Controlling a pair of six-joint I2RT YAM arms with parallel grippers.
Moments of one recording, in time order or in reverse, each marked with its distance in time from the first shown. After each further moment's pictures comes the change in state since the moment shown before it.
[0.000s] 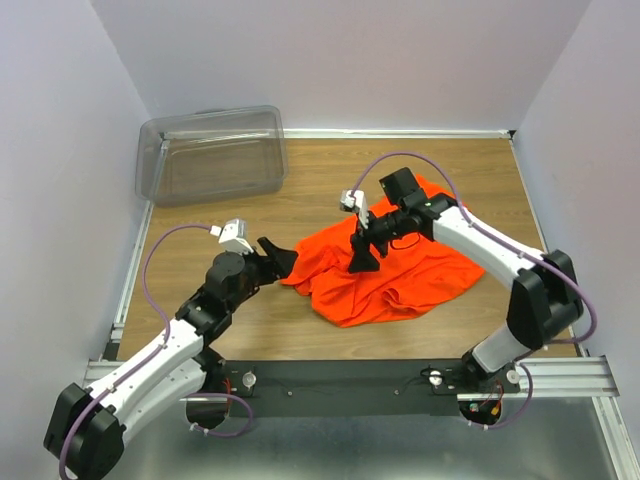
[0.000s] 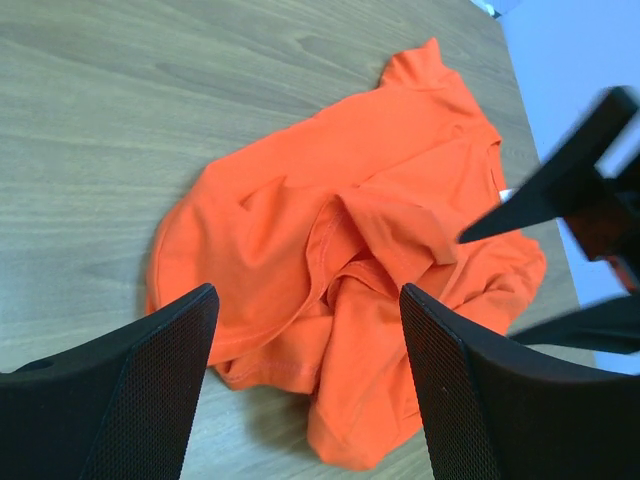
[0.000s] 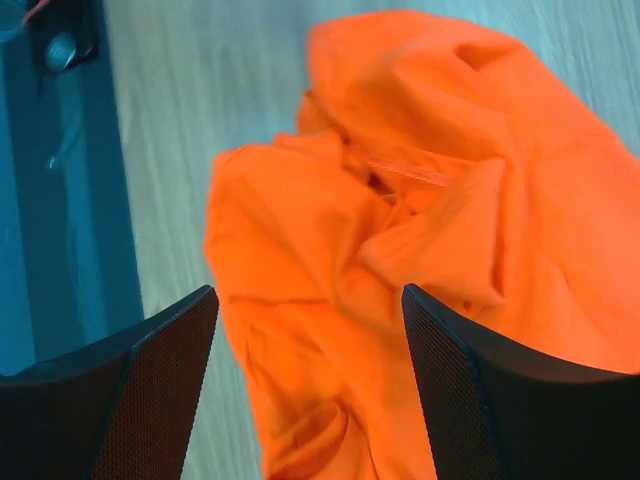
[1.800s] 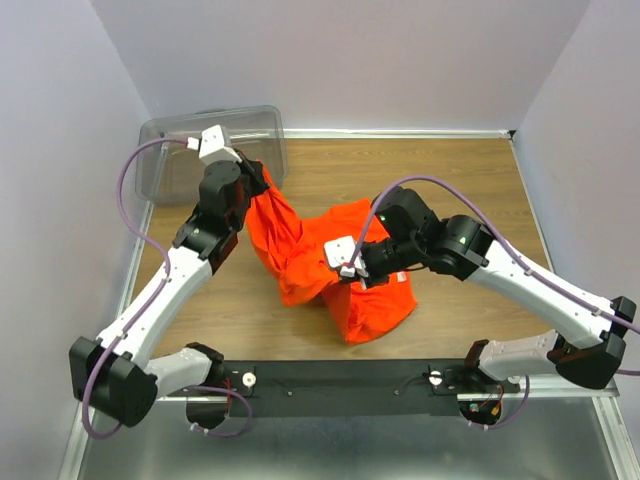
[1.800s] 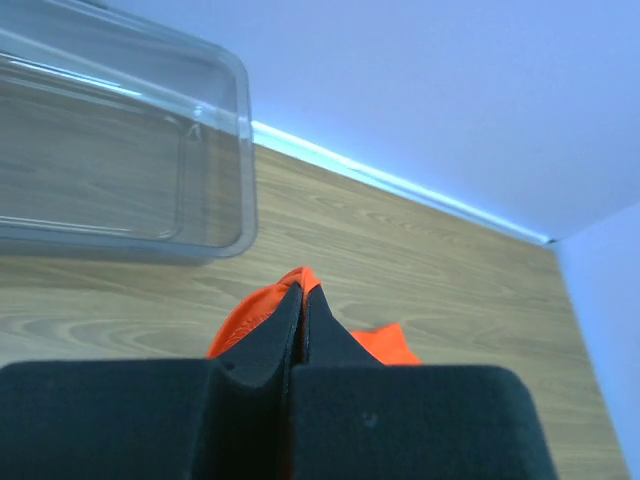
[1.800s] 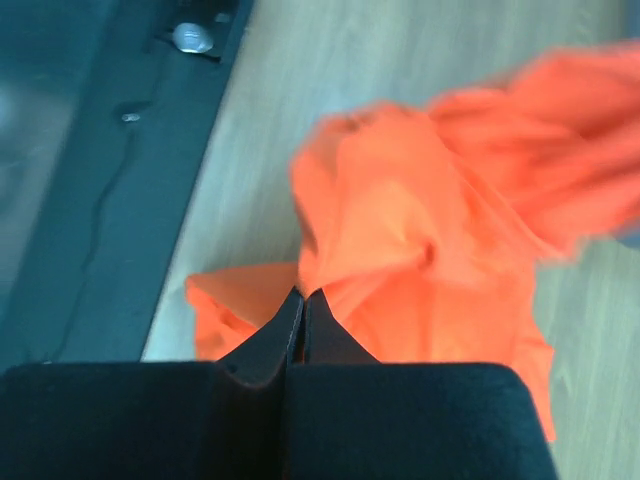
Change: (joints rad) left arm 0.149 0.372 0.669 -0.142 -0.245 0.197; right arm 0.423 -0.317 0.186 -0.248 0.238 -0.291
